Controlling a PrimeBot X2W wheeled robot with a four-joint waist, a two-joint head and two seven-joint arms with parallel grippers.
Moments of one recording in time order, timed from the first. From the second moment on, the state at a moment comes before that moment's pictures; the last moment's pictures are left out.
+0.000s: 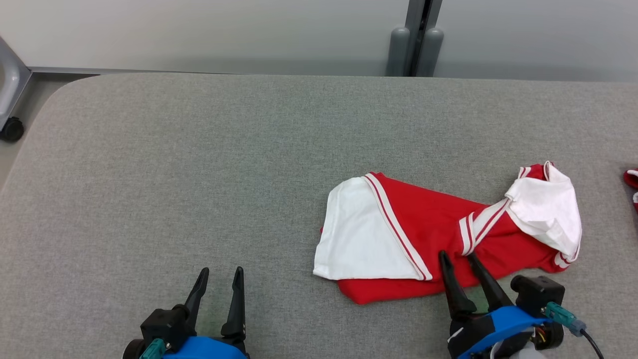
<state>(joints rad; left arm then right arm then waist) -0.03 0.05 -0.20 0.39 -0.31 -0.11 -0.26 -0.15 -0.05 0.15 0.48 0.39 0.13 -0.26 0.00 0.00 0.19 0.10</state>
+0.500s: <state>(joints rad) -0.06 0.05 -0.23 0.39 -0.33 -0.11 -0.26 -0.50 -0.09 0.18 0.53 0.41 0.13 -0.26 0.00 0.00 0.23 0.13</state>
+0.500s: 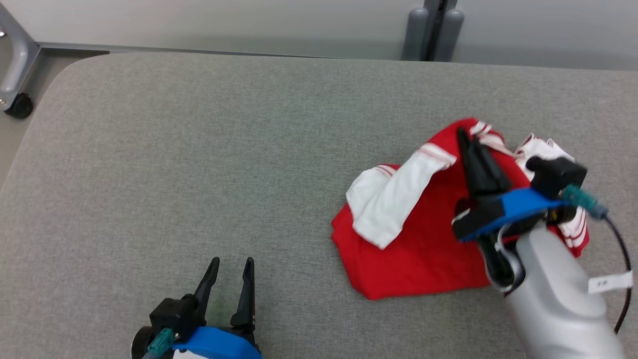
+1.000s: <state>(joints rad) -0.11 0.05 -0.31 0.40 -0.36 -0.09 -0.26 -0.89 -0.17 -0.08 0.94 0.13 0.13 -0.26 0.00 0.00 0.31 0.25</state>
